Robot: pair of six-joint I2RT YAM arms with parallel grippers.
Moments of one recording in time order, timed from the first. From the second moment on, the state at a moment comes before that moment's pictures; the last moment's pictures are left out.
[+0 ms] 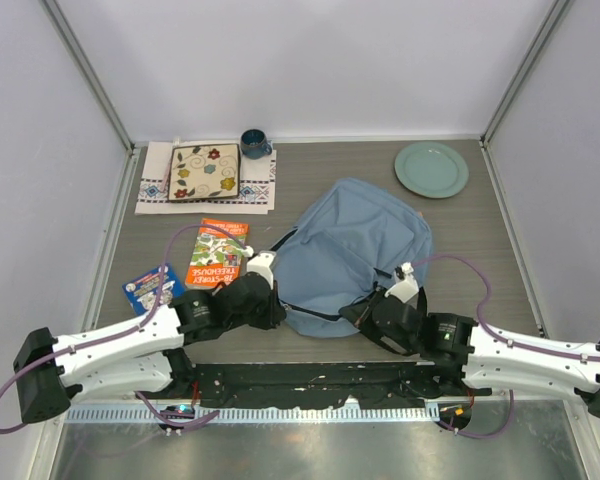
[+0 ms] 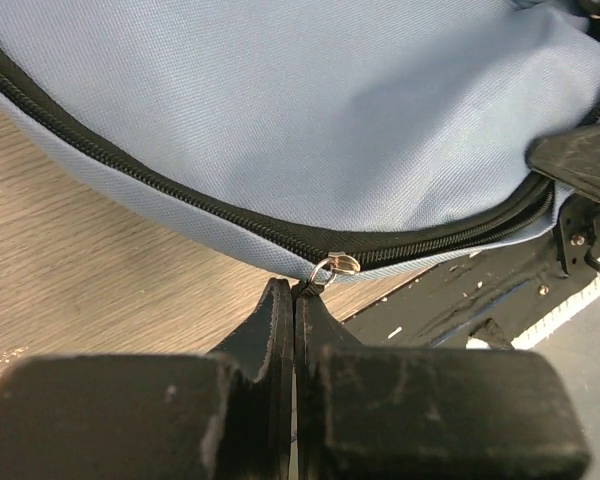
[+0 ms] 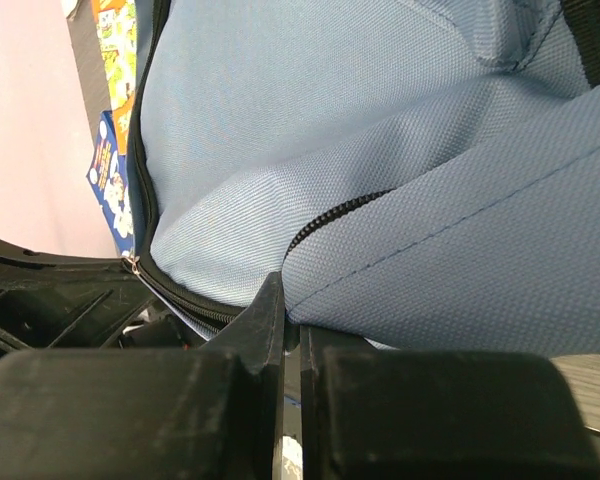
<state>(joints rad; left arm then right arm) -1.07 0.94 0.63 -0.45 -0.19 -0.78 1.19 0.71 0.40 -0.35 0.46 1.47</state>
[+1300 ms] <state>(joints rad) -1.06 0.89 0.66 -0.49 -0.07 -0.73 1.18 0.63 0.35 -0.71 0.64 1.74</state>
